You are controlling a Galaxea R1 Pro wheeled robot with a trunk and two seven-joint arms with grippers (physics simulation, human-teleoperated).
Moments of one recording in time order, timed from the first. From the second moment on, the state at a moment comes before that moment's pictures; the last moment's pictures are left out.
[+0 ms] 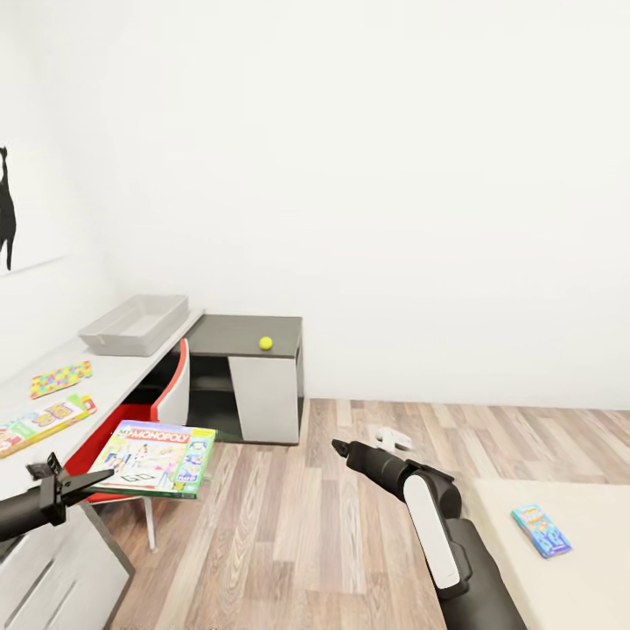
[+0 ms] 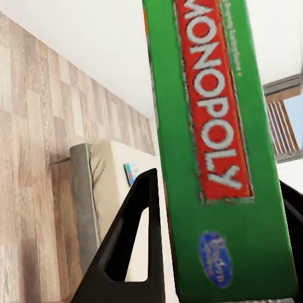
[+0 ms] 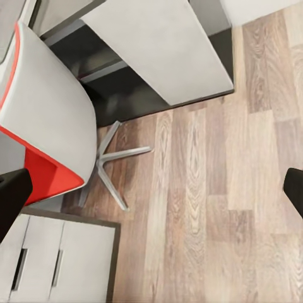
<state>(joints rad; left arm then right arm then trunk) -0.42 0.55 0.42 -0.81 0.16 0.95 -1.57 -0.37 0.17 0.05 -1.41 -0.50 0.77 -0.10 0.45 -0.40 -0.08</state>
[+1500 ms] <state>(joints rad) -0.42 0.55 0.44 -0.81 0.15 0.94 -1.57 -0.37 0.17 0.08 -1.41 -0.50 0.76 -0.10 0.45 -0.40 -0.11</state>
